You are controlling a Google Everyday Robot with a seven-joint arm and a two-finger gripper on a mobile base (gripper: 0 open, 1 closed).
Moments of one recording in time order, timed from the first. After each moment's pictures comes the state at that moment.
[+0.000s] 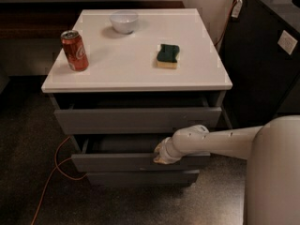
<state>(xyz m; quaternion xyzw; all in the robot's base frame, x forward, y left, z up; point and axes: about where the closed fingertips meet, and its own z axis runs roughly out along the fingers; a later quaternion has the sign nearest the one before) 0.592 -0.052 0.447 -0.66 0.71 0.06 0.25</state>
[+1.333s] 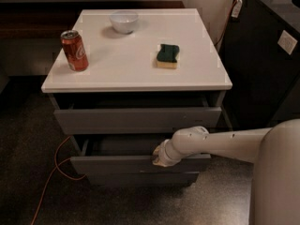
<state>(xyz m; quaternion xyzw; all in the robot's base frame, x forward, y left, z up) 0.575 -0.046 0.448 -0.67 0.70 0.08 0.24</state>
